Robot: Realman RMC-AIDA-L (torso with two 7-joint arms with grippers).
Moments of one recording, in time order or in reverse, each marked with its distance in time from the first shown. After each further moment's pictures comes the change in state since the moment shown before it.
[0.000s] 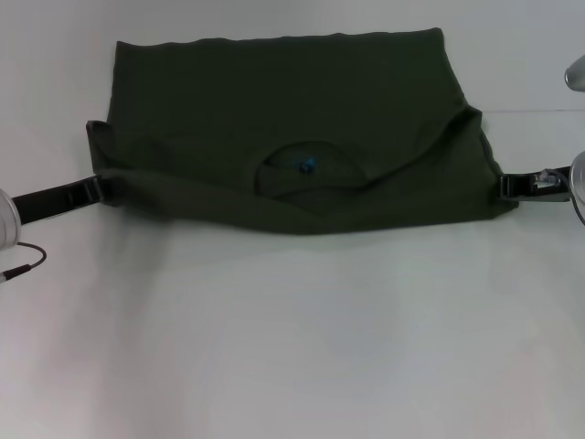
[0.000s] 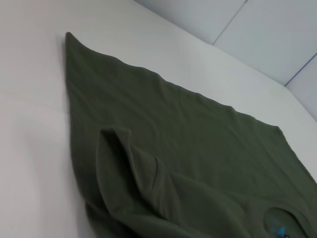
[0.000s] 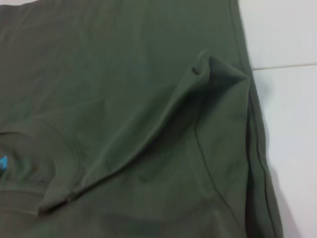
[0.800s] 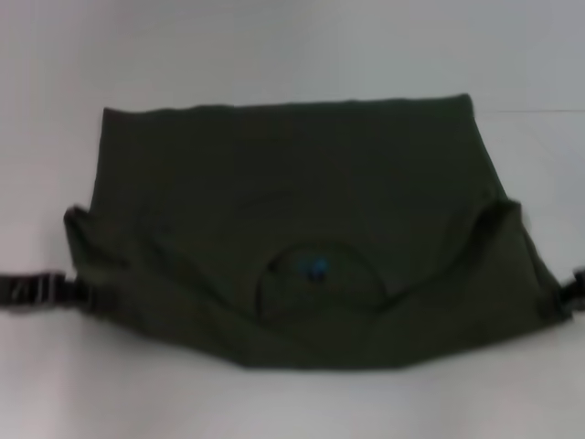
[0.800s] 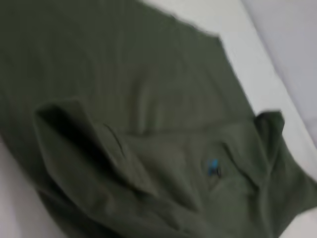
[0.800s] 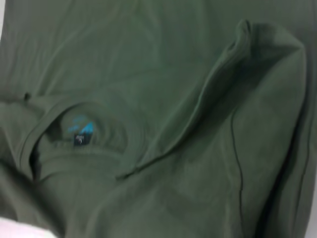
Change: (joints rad) left arm 0.060 0.083 -0.121 0.229 0.278 0.771 -0.187; right arm -0.233 -0.023 0.182 -0.429 -0.002 -0.893 -0.023
